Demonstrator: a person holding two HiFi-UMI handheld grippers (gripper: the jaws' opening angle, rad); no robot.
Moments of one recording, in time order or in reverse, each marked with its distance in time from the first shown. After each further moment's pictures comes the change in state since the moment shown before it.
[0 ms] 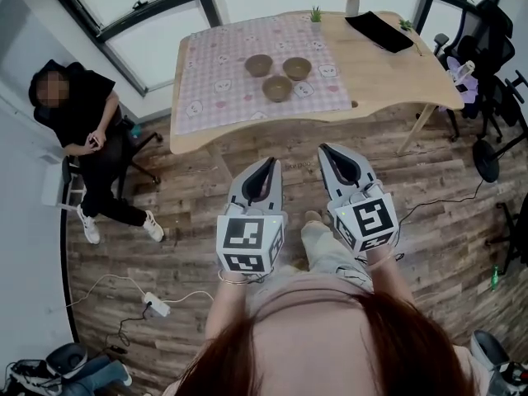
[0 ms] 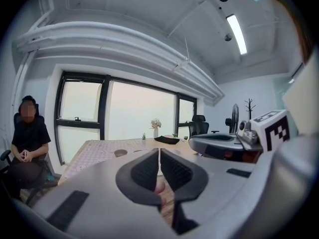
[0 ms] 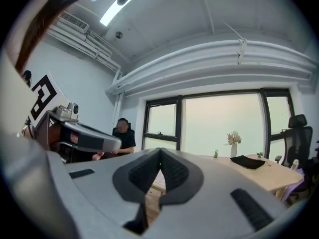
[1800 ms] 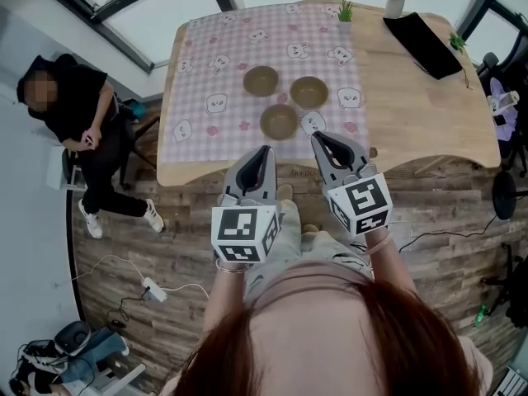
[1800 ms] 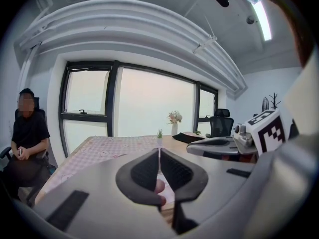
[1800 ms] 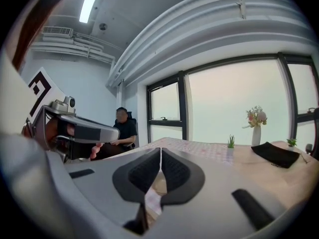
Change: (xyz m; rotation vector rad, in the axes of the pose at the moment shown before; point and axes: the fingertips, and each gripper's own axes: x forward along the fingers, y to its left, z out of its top) left arm 0.268 0.105 0.015 -0.058 0.078 0.164; right arm 0.245 -0.175 -0.078 0.075 0.159 0.197
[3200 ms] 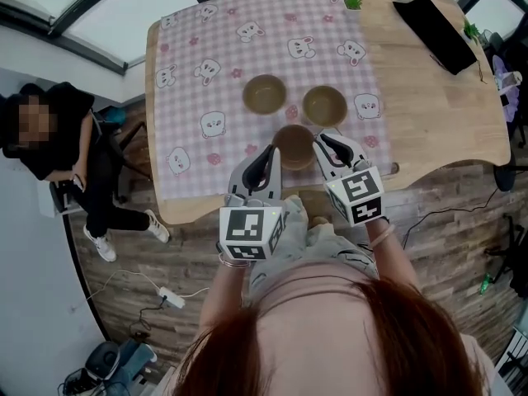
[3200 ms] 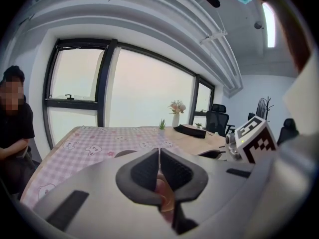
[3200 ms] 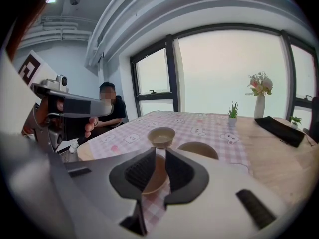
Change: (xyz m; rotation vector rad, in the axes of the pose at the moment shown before) left arm 0.131 0.094 -0.028 -0.023 0.105 -0.135; right arm 0.146 -0.051 -0.089 0.107 0.305 -0.078
